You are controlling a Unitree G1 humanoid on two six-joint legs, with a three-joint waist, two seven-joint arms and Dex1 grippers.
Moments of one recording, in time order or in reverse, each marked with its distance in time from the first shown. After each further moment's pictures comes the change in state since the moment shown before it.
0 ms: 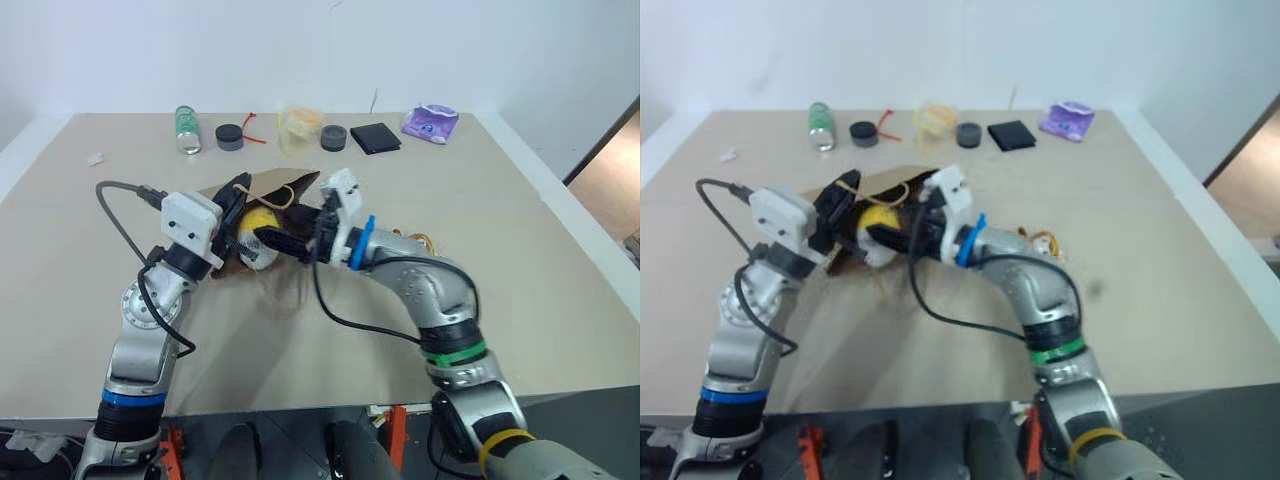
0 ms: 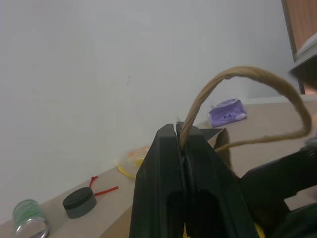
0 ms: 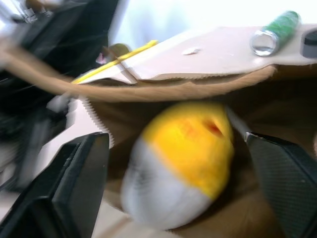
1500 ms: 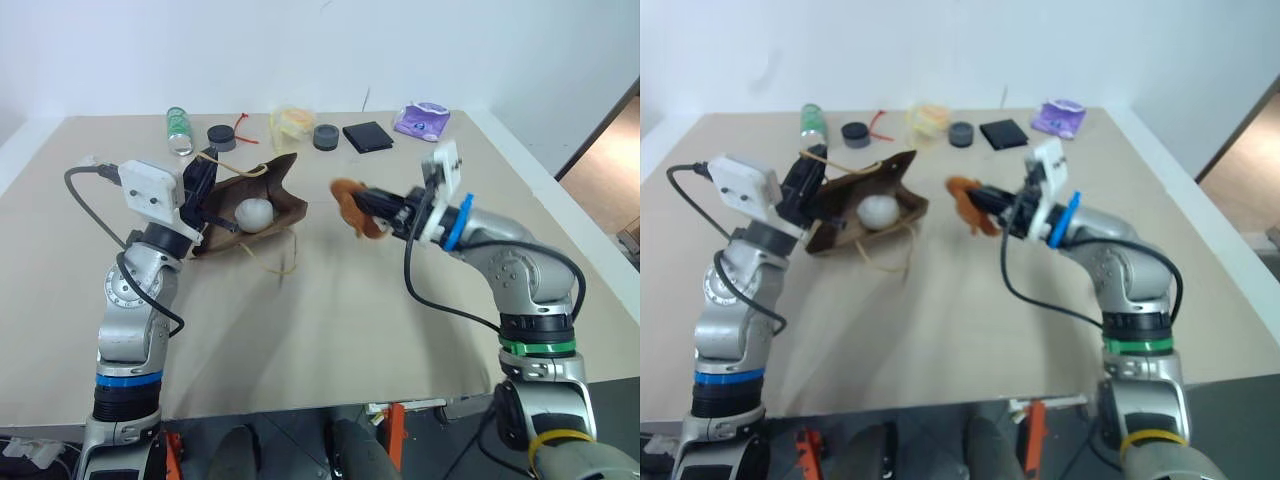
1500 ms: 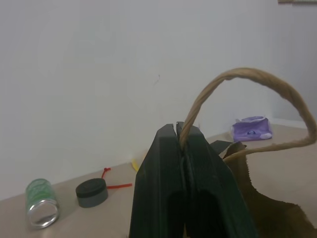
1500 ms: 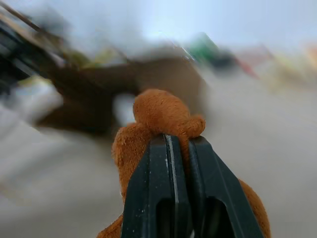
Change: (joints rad) left arm -0.089 -0.019 0.116 0.045 -0.108 0.114 0.056; right arm -0.064 -0.164 -0.197 -0.020 0.051 0.041 0.091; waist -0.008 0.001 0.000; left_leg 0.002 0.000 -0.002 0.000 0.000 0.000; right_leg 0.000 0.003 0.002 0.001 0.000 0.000
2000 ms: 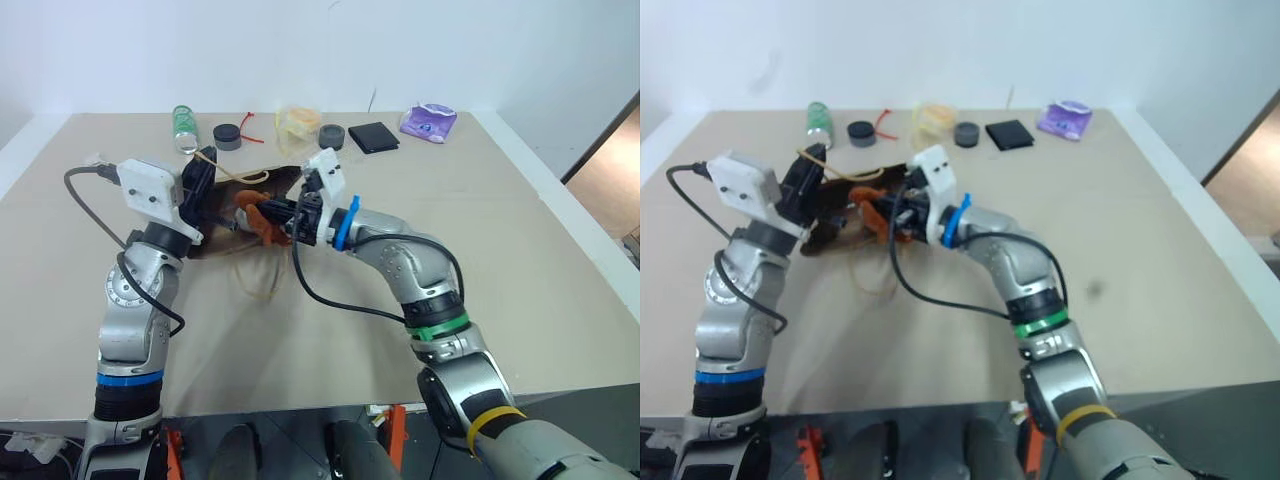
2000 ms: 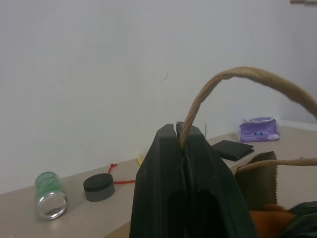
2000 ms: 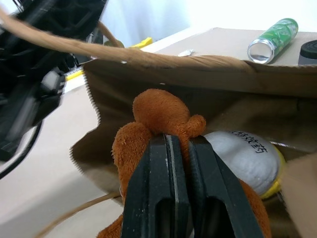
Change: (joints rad) left arm -0.002 -0.004 0.000 0.001 -0.008 0.006 0.012; right arm -0.175 0.335 0.228 0.383 -0.190 -0.166 -0.126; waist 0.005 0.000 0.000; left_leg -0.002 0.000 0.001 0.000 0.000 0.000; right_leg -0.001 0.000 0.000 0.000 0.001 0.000
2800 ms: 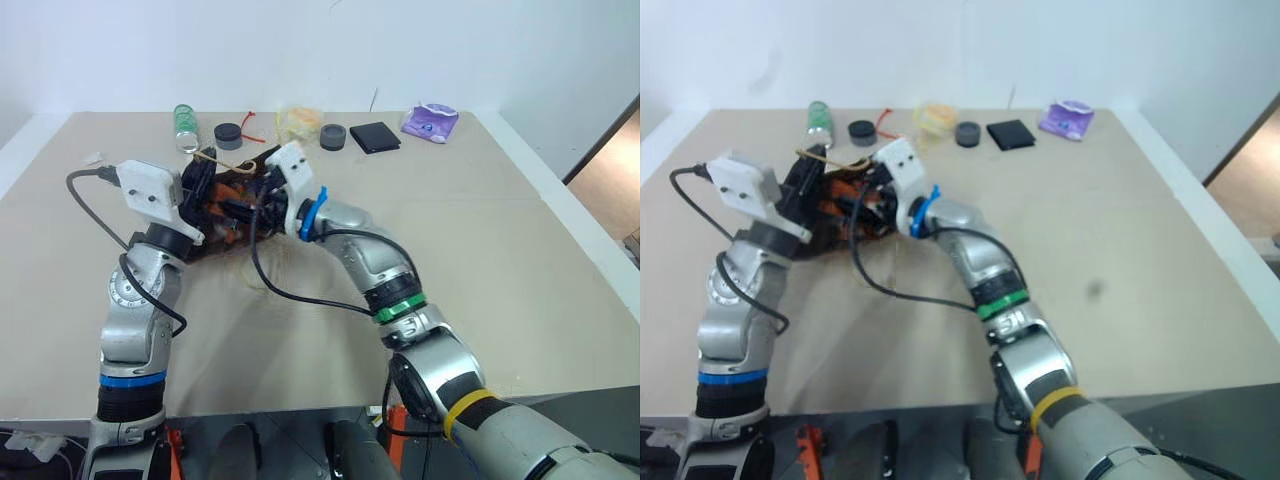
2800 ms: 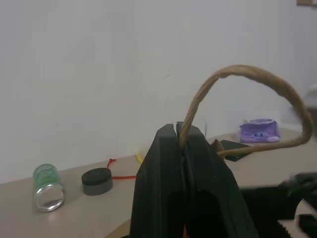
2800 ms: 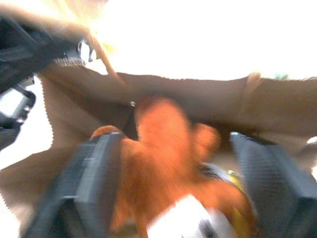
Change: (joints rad) left arm -0.001 -0.018 0.009 -0.007 -0.019 0.023 0.021; right arm -0.050 0.047 -0.004 0.142 -0.130 -0.238 0.052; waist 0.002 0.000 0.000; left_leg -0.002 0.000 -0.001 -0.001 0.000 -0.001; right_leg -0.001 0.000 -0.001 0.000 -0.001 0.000
